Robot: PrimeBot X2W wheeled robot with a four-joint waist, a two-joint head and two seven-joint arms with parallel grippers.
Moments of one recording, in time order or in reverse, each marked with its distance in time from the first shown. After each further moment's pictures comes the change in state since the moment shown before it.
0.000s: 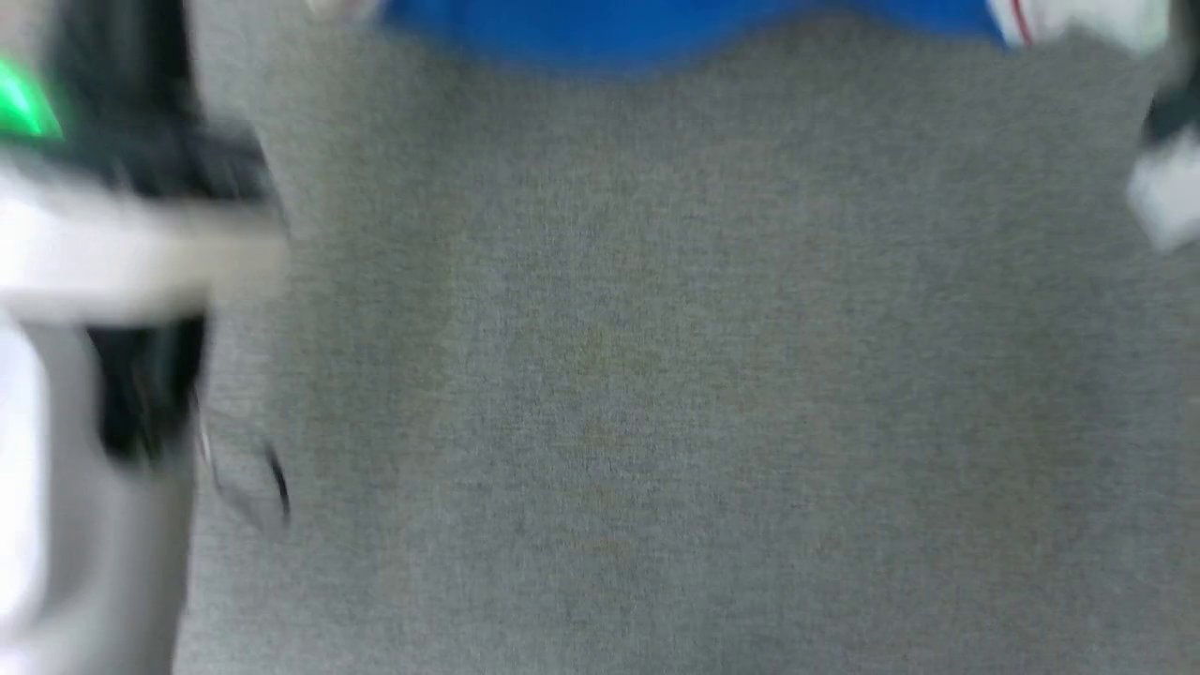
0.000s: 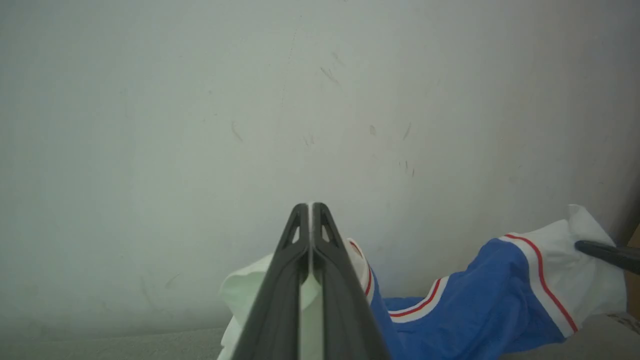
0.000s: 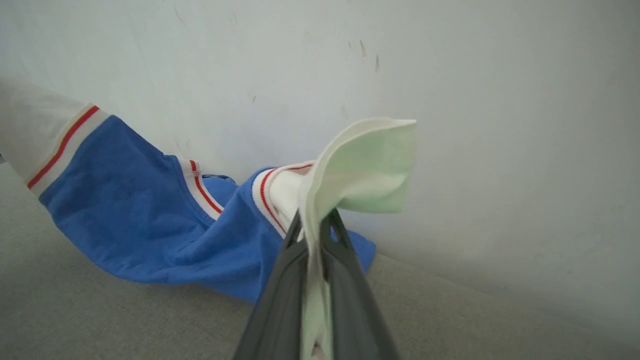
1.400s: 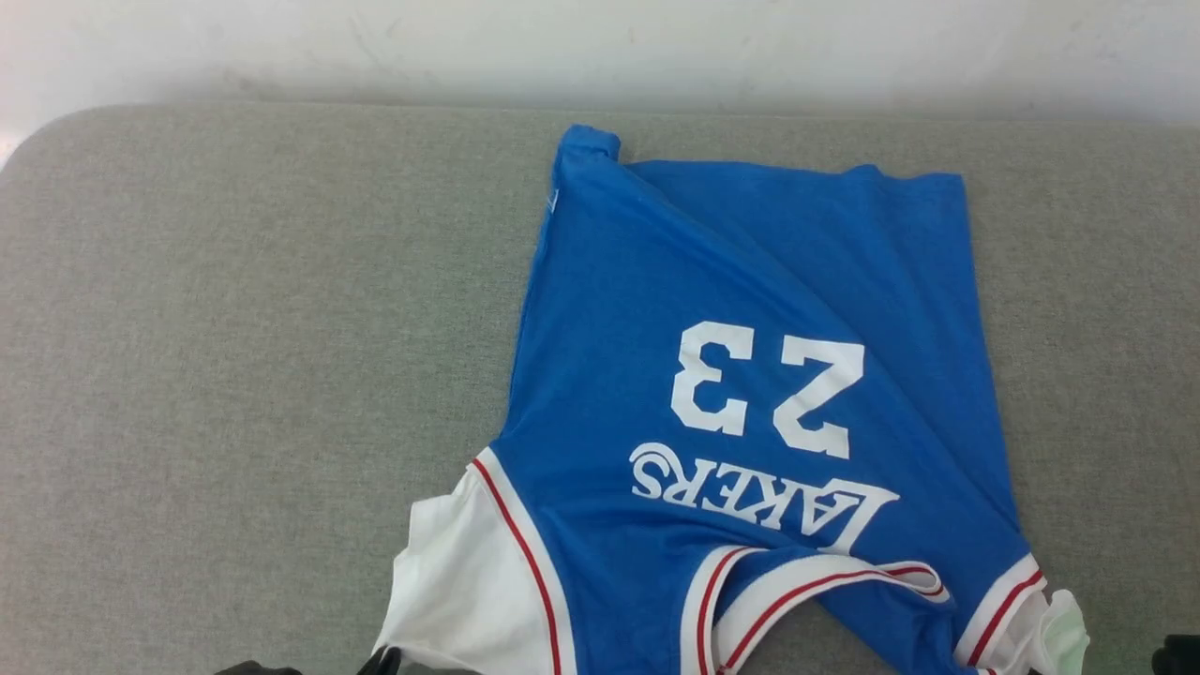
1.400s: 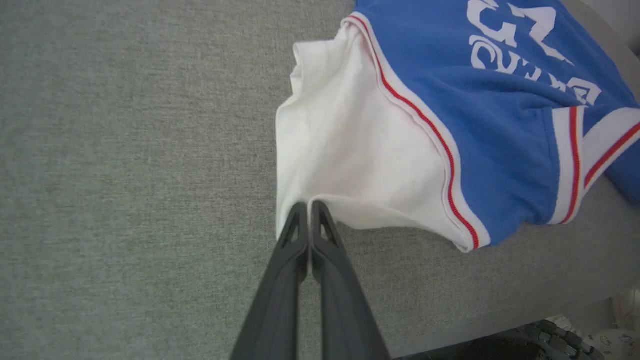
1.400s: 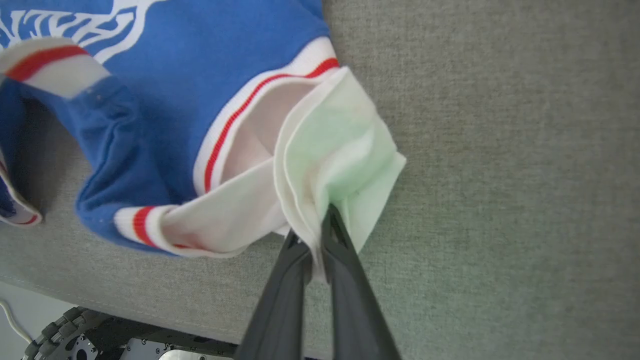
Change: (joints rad) left arm 0.996 0.087 -0.165 0.054 -0.008 0.089 0.153; right arm 1.122 0.179 -0.232 0.017 0.001 0.000 0.148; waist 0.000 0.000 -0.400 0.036
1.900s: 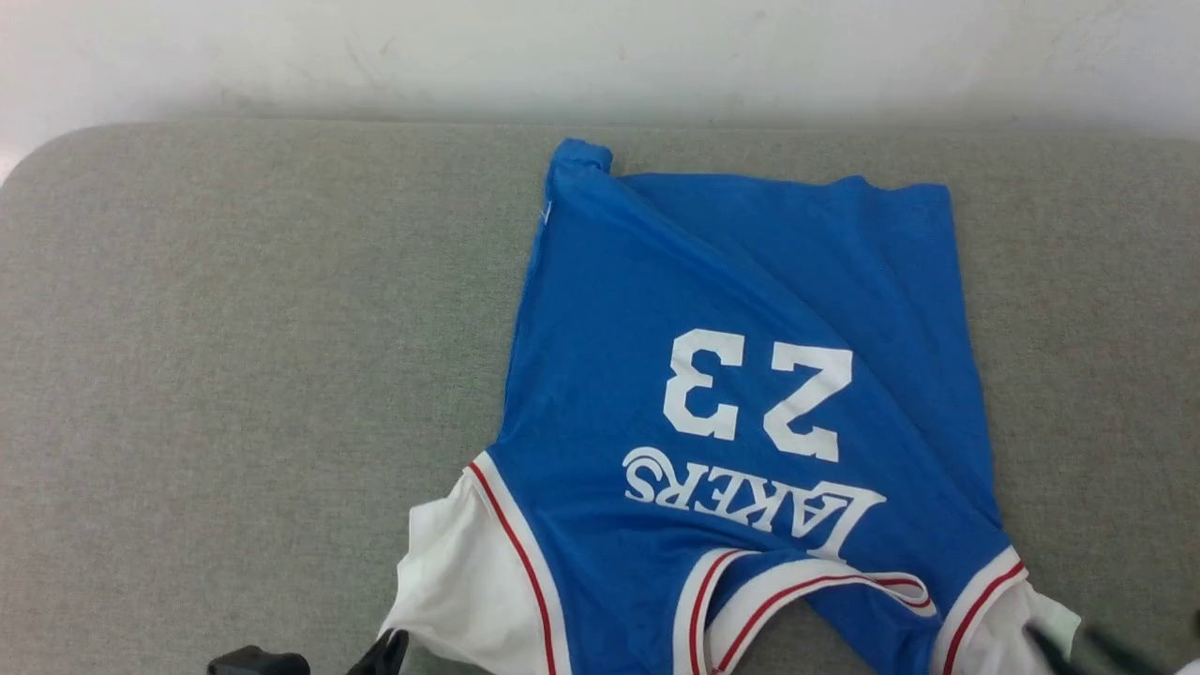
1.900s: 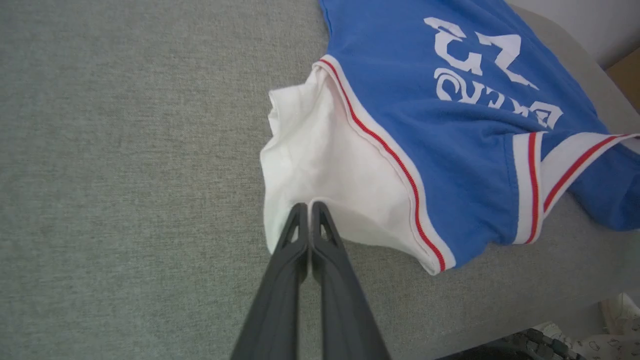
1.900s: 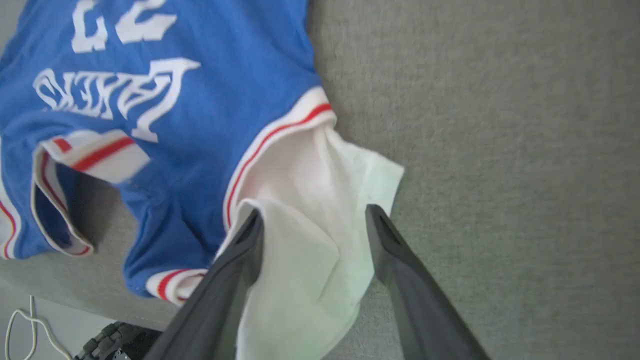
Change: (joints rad) left arm -0.005 0.006 -0.005 -0.067 -0.007 0.020 0.036; right arm -0.025 0.030 -0.050 -0.059 0.069 0.001 0.117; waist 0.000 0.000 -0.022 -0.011
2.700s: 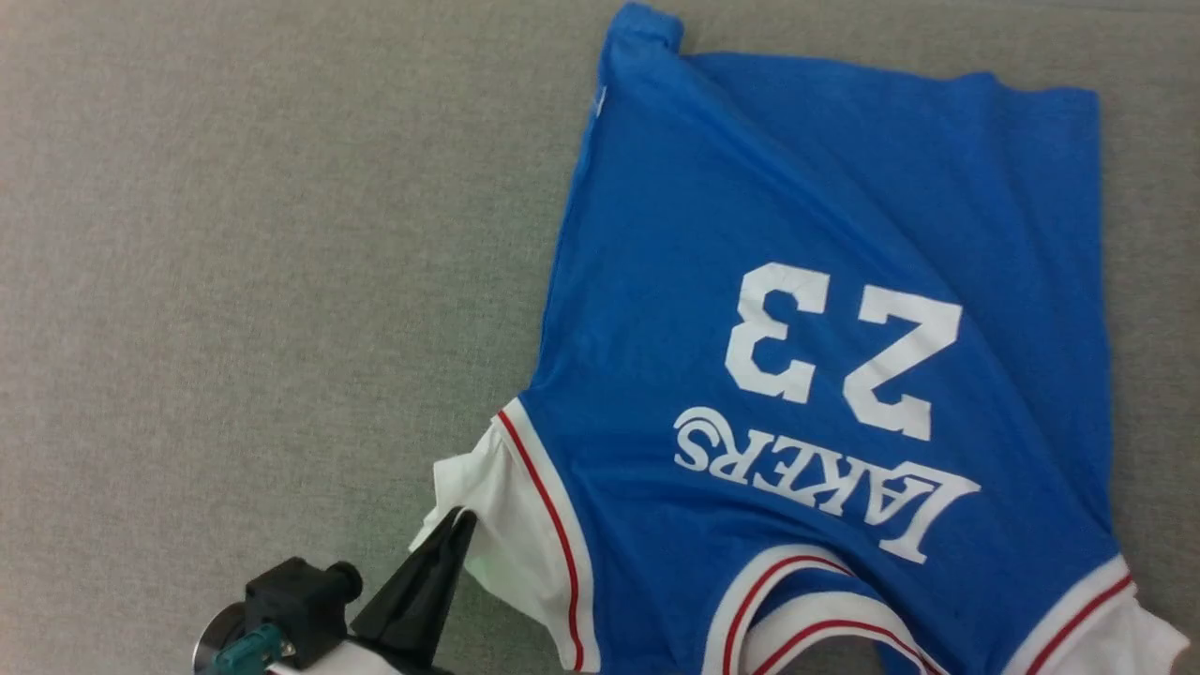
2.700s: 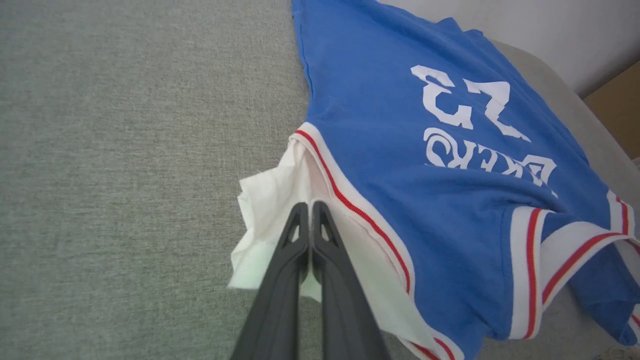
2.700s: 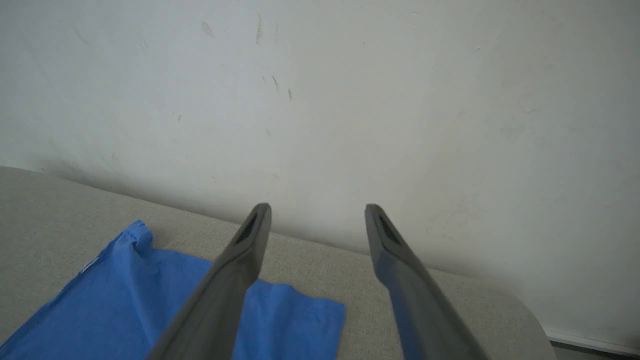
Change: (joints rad) left arm -0.158 -0.036 -0.061 -0.112 0.055 -0.002 -0.031; right arm -1.143 -0.088 0.002 0.082 -0.293 -0.001 0.210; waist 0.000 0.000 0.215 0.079
